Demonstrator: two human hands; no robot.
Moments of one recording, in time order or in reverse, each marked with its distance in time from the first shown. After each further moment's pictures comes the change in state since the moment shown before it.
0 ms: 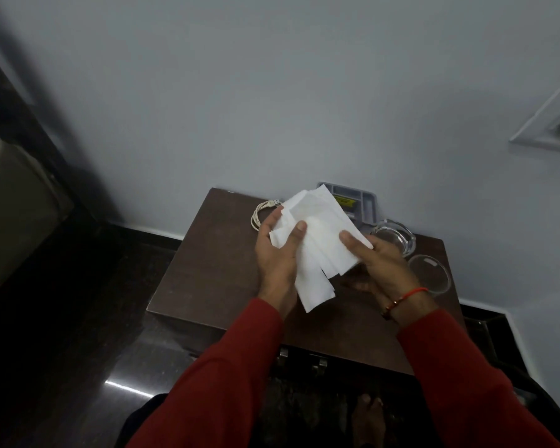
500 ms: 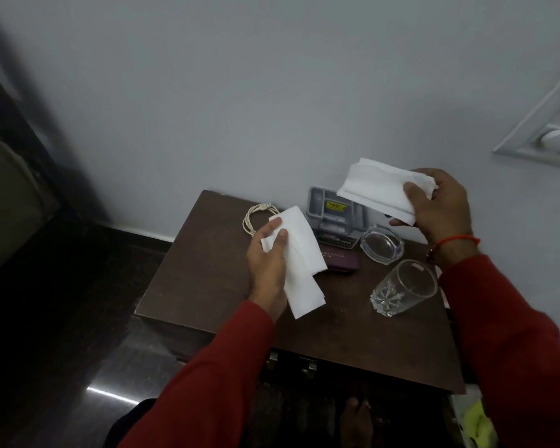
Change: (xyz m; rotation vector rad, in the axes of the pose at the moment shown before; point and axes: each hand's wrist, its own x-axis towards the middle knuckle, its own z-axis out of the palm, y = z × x) left_hand 0.003 -0.004 -0.004 0.067 0.055 -0.105; right_hand 0.045 -0.078 -0.071 -0.441 0.417 -0.565
